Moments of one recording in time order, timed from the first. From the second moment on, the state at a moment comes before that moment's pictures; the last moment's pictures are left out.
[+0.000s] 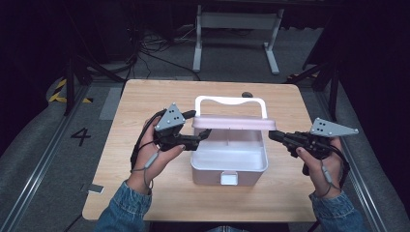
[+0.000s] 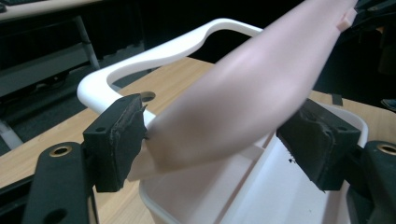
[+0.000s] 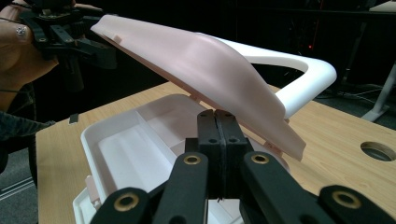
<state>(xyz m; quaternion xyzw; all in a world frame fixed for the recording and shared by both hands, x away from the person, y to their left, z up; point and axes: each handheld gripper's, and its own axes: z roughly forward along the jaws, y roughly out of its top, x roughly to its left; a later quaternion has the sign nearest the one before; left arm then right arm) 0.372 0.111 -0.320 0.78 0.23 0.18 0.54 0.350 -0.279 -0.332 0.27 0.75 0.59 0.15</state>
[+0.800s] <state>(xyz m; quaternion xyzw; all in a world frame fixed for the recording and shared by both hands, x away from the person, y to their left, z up) 0.386 0.104 -0.323 0.77 0.22 0.22 0.55 0.350 -0.280 -0.332 0.27 0.74 0.59 0.15</state>
